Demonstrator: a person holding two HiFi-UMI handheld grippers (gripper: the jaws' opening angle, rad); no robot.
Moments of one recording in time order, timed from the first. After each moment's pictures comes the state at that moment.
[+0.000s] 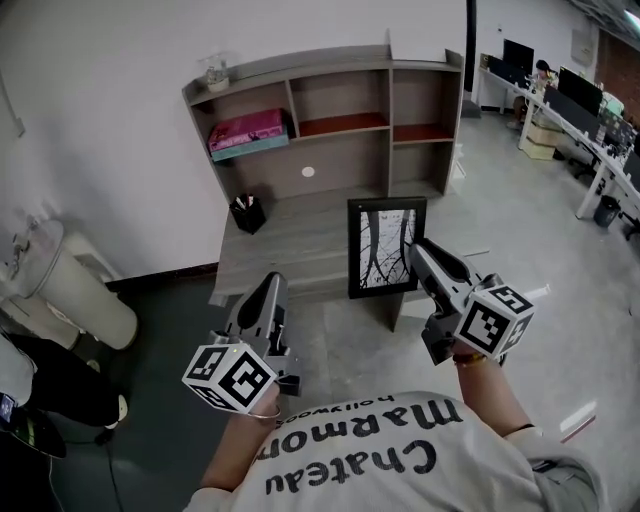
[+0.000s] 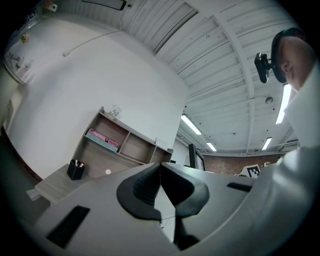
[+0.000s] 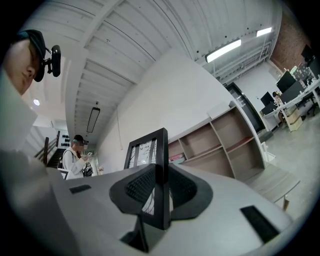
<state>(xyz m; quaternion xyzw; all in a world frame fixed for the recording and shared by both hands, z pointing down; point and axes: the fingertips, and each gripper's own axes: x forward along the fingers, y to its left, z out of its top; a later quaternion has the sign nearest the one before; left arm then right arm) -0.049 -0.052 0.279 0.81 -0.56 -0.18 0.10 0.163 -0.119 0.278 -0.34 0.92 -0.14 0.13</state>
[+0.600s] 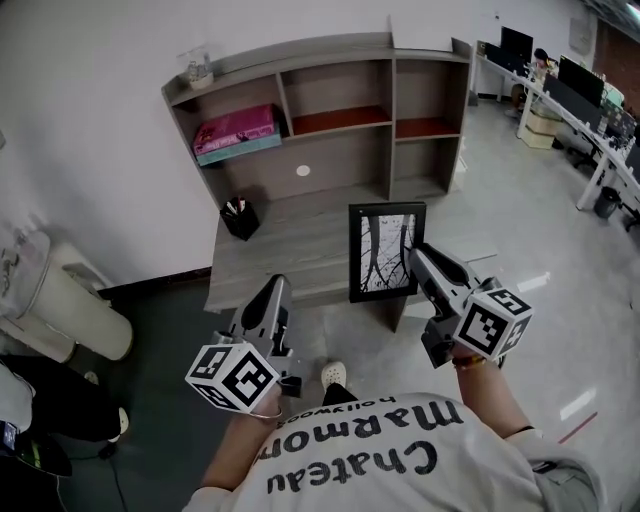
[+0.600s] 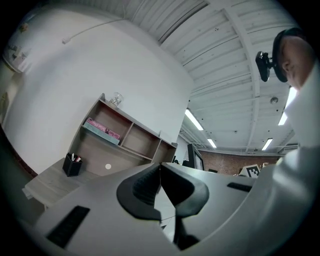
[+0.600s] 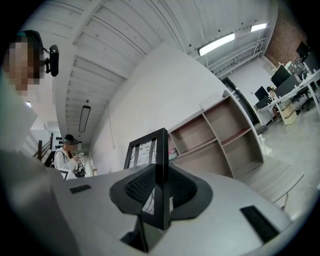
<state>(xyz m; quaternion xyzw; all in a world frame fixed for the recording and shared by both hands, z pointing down) -0.067 -0.132 0.302 0.81 -0.55 -0.16 0.14 0.143 -0.191 0.305 -0.36 0.91 -0.18 0.12</state>
